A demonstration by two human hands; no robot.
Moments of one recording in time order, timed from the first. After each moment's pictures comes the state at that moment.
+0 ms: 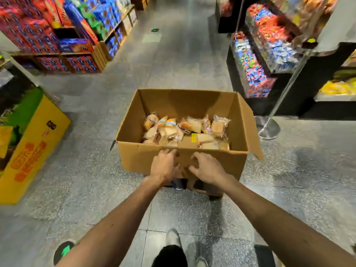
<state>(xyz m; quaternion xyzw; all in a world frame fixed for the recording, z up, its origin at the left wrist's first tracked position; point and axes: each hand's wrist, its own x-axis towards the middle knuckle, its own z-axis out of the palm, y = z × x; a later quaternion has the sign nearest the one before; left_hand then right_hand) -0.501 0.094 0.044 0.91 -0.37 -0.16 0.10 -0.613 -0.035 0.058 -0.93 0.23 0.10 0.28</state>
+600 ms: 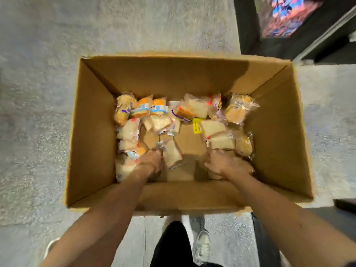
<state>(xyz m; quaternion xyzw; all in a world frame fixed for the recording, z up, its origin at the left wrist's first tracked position) -0.222 -0.026 -0.191 0.82 -0.35 -0.44 -0.08 -0.391 -0.192 -0.143 -0.83 0.34 0.38 0.24</state>
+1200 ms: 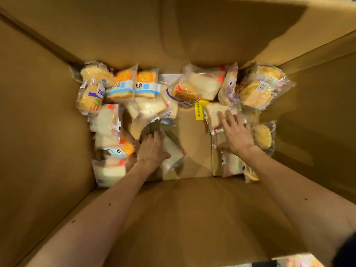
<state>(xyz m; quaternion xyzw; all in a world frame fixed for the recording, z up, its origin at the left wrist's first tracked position) -0.216 -0.056 -0.316 0.85 -0.32 -0.42 -0.05 -0.387 -0.273 -0.295 -0.87 0.28 0.41 0.05</state>
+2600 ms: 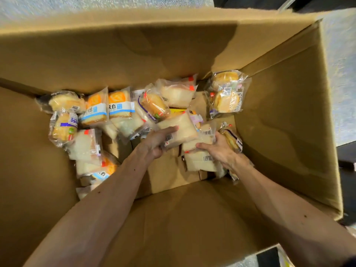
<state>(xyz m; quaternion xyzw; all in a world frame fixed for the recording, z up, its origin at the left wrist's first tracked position) -0.210 -0.158 -0.296 0.54 0.21 -0.69 0.43 -0.402 -0.253 -0.275 -0.47 0.64 0.10 0.60</state>
